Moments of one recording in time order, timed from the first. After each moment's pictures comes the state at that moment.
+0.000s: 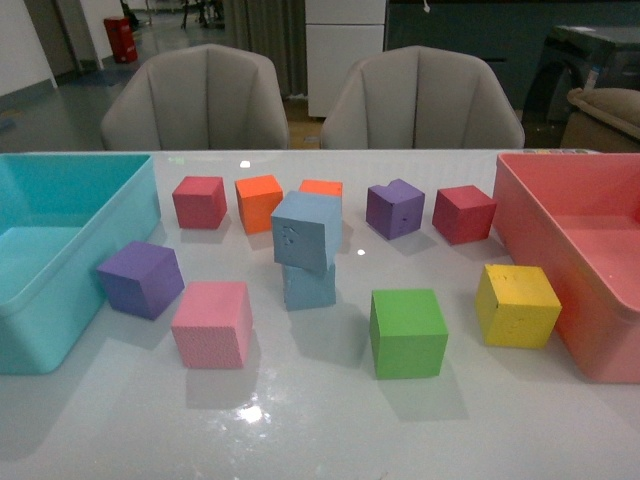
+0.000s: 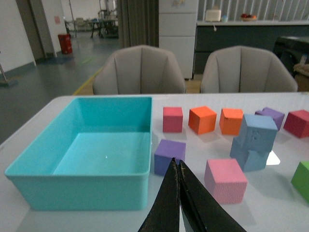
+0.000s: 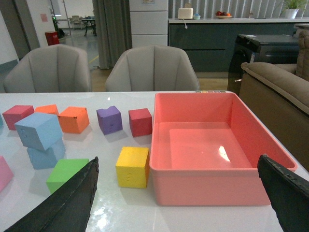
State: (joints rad) left arm 0.00 0.01 0.02 0.00 0.00 -0.01; right arm 0.00 0.00 0.01 0.00 0.00 0.00
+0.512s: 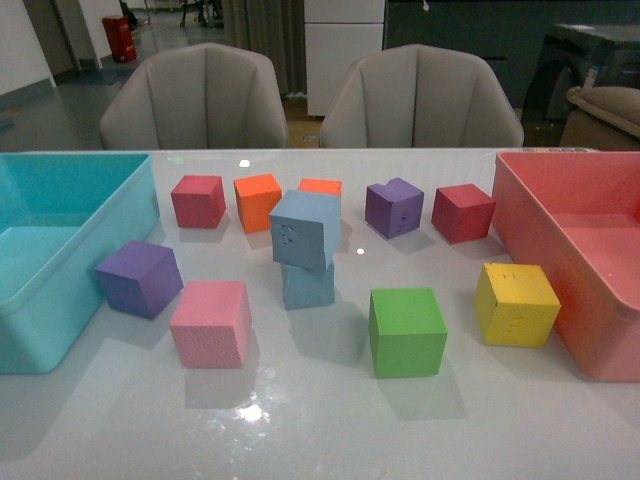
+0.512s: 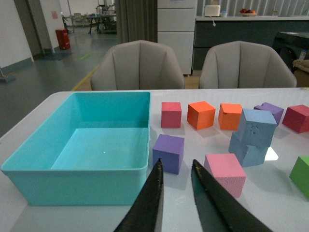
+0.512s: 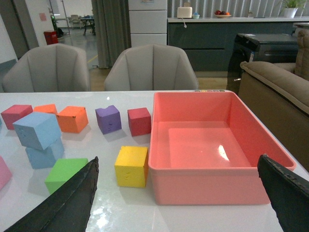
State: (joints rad) left arm 0.00 0.01 0.01 0.00 0.00 -0.01; right arm 0.00 0.00 0.01 0.00 0.00 0.00
